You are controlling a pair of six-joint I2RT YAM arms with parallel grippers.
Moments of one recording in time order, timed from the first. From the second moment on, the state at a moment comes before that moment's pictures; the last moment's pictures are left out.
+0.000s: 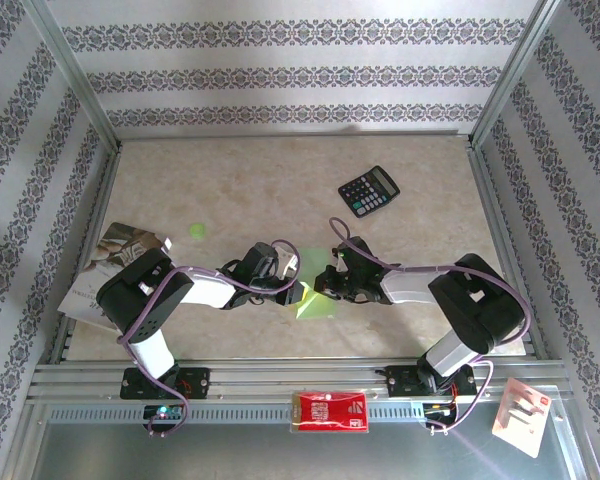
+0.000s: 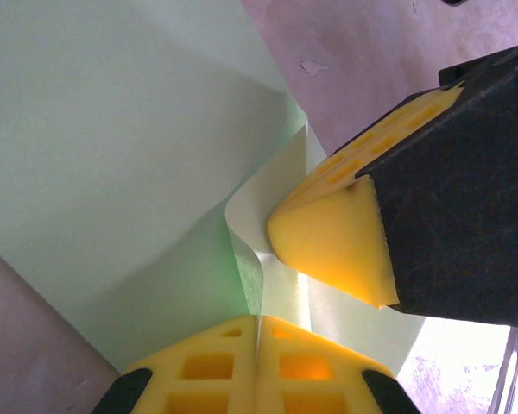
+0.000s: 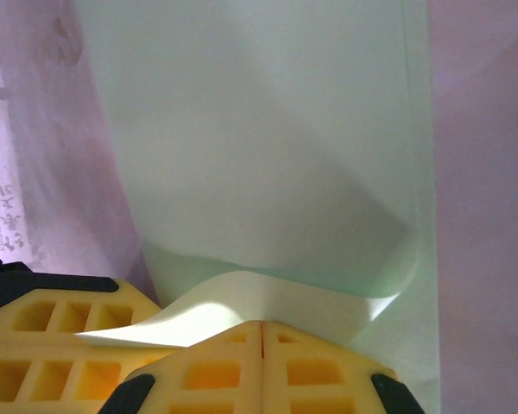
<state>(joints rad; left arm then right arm) -0.70 1.73 0.61 0.34 0.47 -0.50 0.61 1.59 0.55 0.14 -0.44 0.94</state>
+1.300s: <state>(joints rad) -0.86 1.48 0.56 0.14 0.34 -0.66 0.62 1.60 0.54 0.16 -0.45 0.94</state>
